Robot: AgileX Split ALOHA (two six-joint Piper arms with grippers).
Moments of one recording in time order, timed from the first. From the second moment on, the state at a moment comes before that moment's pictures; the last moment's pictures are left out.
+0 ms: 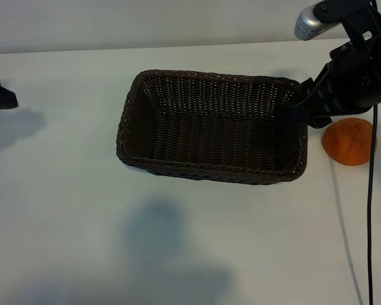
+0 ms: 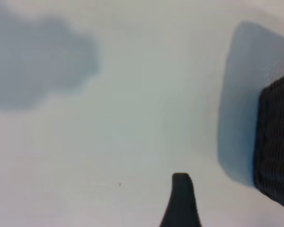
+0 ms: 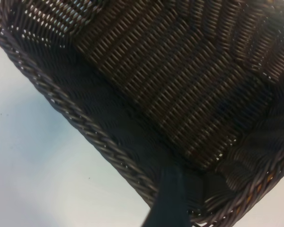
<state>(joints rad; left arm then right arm) 0.30 1.38 -0.92 -0.67 0.70 0.43 0.19 1.42 -1.07 0.44 0.76 -0.46</state>
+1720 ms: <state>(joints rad) 0.00 1.20 -0.92 -0.35 0.32 0.58 0.19 1.42 -1.07 0.44 0.76 -0.46</state>
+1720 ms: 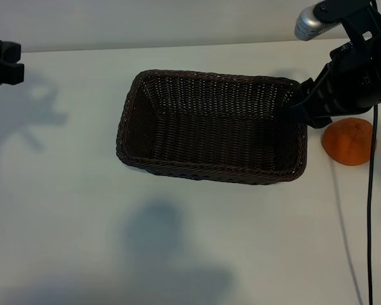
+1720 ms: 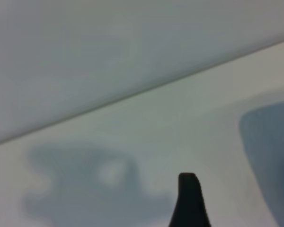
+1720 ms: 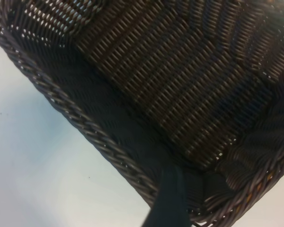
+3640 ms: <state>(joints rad) -0.01 0.16 -0.65 0.08 1.11 -0.04 0.19 1.42 -1.07 0.44 0.76 -0.46</state>
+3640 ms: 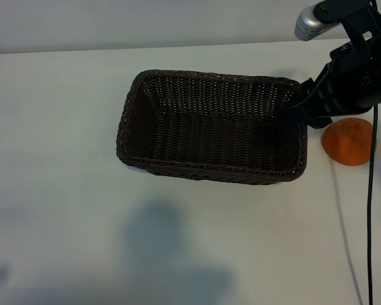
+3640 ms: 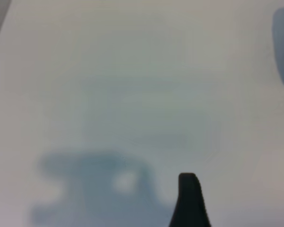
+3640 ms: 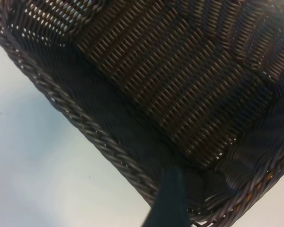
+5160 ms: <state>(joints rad) -0.01 0.10 -0.50 0.06 1.06 -0.06 0.19 1.42 -1.07 0.44 0.76 -0.46</state>
